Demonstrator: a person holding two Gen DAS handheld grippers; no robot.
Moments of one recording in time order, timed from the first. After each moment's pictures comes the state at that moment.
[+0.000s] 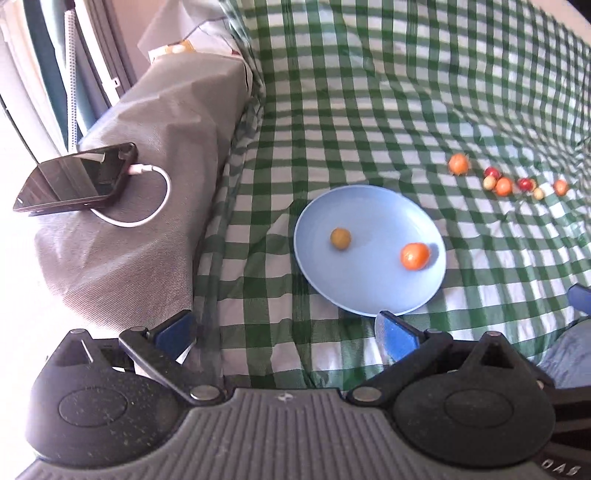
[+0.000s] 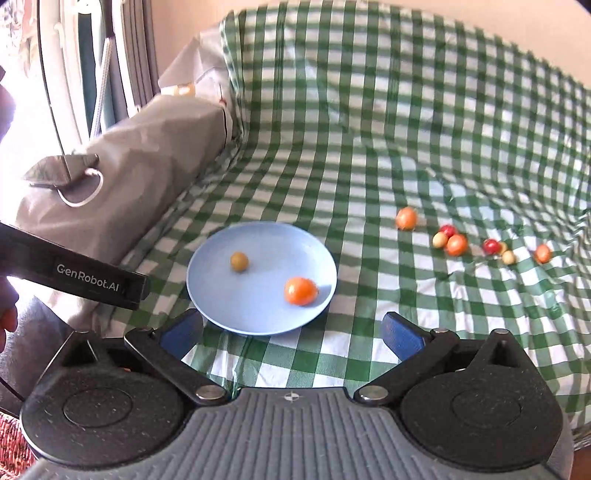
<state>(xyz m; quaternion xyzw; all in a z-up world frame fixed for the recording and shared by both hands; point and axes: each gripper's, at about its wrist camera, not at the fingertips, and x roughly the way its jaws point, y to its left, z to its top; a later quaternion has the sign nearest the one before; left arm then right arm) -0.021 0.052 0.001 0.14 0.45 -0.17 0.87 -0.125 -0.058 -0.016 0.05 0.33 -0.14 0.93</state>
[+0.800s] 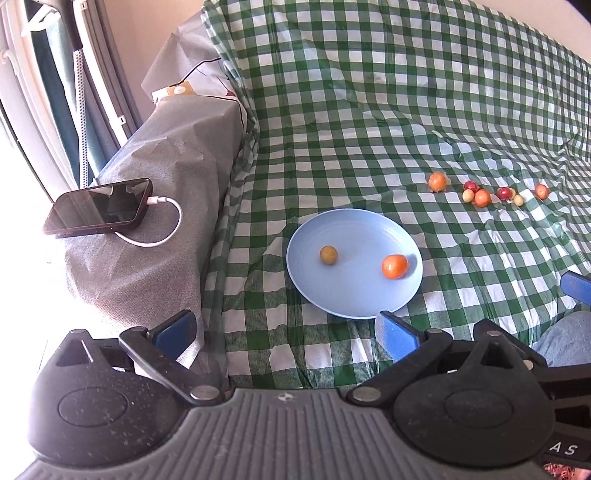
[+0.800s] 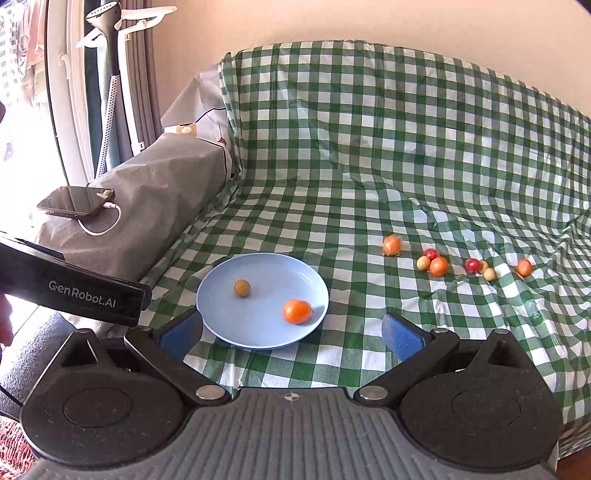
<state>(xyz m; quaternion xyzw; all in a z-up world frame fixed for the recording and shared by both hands) -0.064 0.054 0.029 0.16 0.40 -0.18 0.88 -0.166 -0.047 0.006 0.05 0.28 -0.15 0.95</state>
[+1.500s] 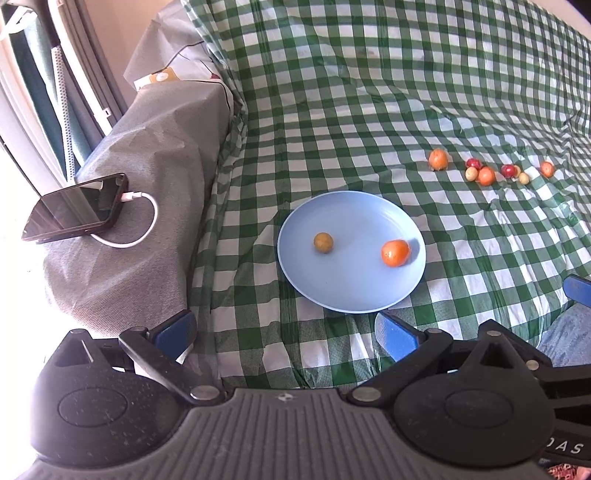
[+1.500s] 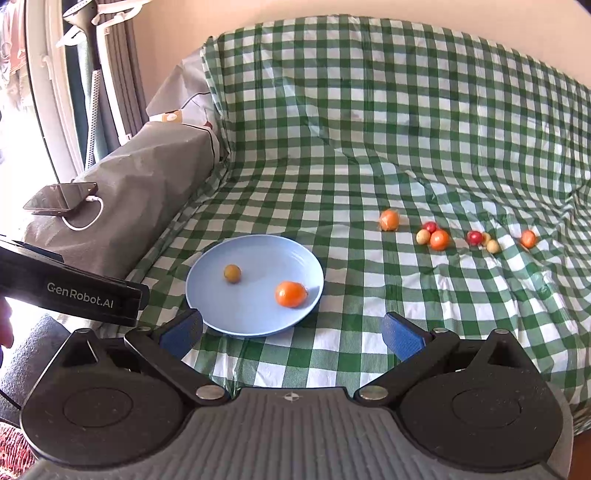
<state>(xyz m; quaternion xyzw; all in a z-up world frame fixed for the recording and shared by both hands) -0.042 0.031 0.010 0.19 0.43 -0.18 0.87 -0.154 -0.064 -0.011 0.09 0.30 -0.16 0.94</state>
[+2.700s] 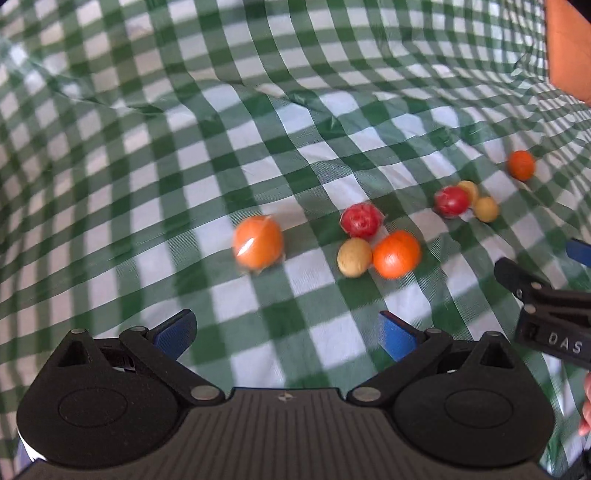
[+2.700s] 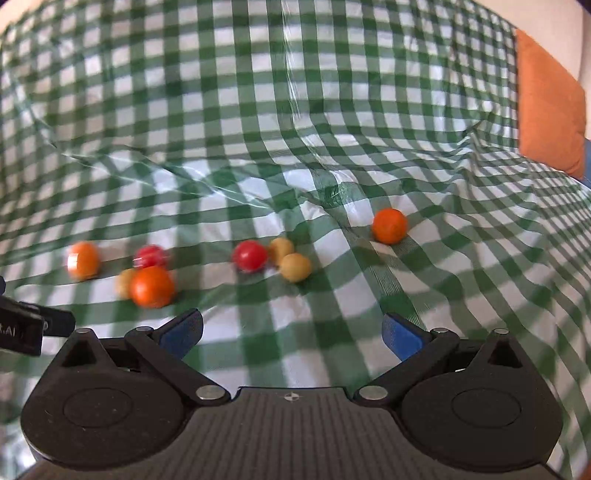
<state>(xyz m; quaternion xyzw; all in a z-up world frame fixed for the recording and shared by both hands) 0.099 -0.335 -0.131 0.25 0.45 -0.33 0.79 -0.066 -0.417 -0.131 0.13 0.31 -0.35 0.87</state>
